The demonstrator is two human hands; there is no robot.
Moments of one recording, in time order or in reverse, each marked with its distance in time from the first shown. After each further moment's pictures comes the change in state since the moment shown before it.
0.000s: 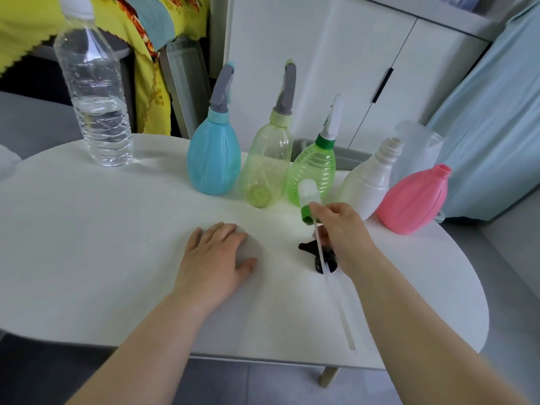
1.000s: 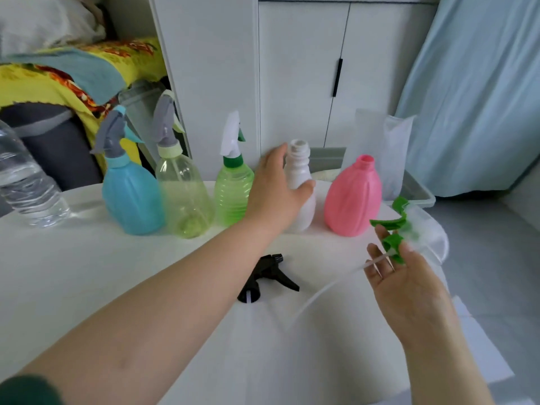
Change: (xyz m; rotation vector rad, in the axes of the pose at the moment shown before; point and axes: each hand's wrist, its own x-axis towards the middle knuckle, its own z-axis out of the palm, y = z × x) left_hand 0.127 0.208 0.024 -0.473 0.199 0.132; right_hand 0.005 0.074 -0.168 1.030 0.077 -0.061
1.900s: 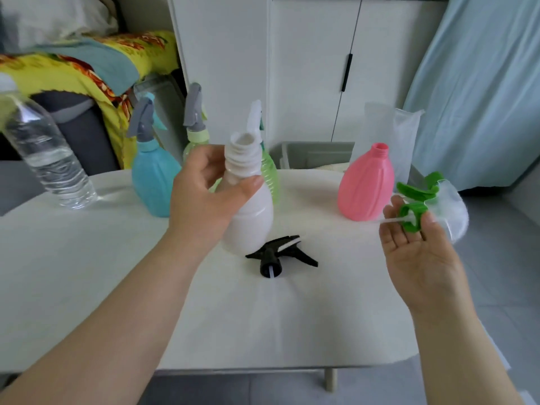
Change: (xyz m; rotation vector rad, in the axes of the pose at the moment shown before) left_hand -0.065 -0.012 -0.108 -0.334 0.205 -0.020; right_hand -0.025 -0.004 0.029 0.128 -0.067 -0.115
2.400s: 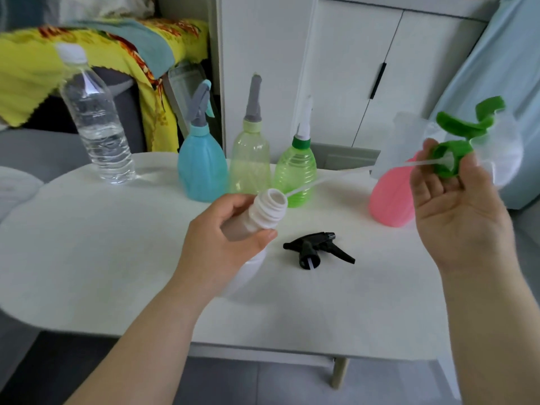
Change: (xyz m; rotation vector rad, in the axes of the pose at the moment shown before) left_hand -0.052 -0.020 -0.063 0.135 -0.087 -0.051; right_hand -0.014 -0.001 0.085 -0.091 -0.193 -0.167
